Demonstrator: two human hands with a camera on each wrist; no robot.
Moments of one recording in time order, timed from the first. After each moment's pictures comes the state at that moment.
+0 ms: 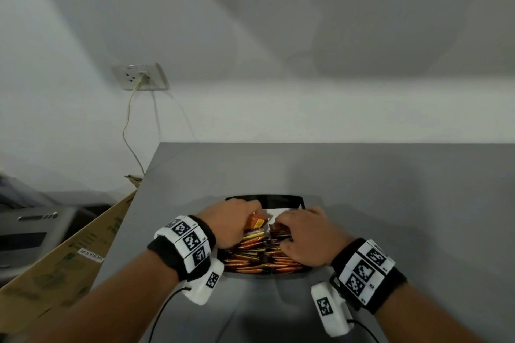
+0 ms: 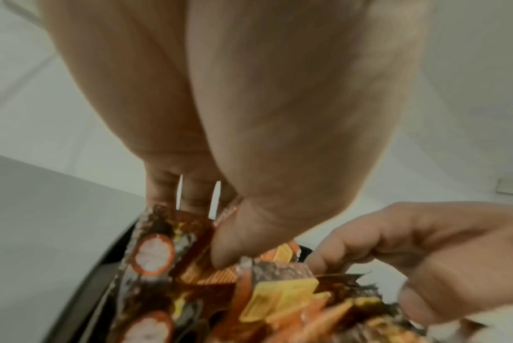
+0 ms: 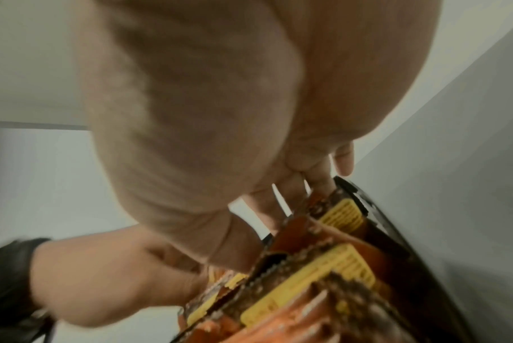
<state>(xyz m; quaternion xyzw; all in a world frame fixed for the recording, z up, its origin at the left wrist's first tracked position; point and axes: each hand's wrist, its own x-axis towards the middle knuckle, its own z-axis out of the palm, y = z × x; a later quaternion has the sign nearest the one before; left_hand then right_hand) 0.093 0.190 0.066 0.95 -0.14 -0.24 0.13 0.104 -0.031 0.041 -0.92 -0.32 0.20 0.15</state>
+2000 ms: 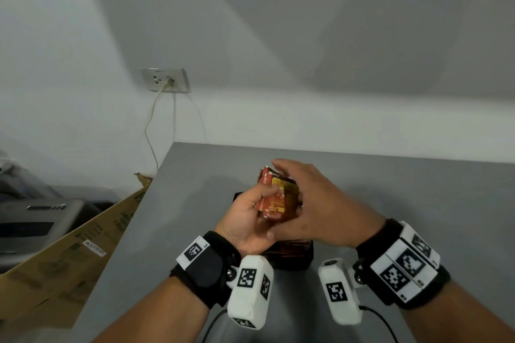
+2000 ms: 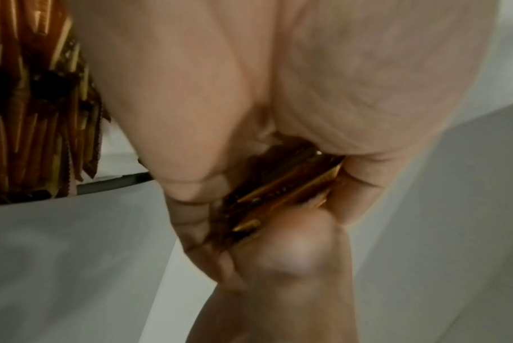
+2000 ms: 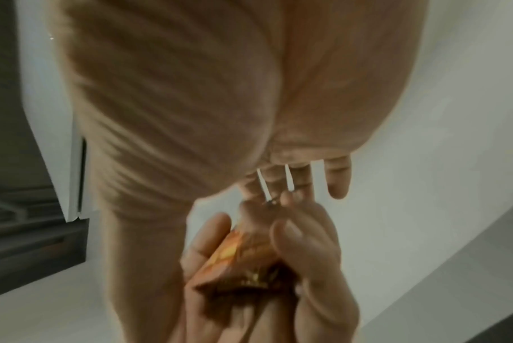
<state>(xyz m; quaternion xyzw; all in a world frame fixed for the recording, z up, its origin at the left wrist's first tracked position) 0.029 0.137 0.114 0.33 0.03 -0.22 0.92 0.063 -0.022 0.167 -0.88 -0.32 0.13 0.33</state>
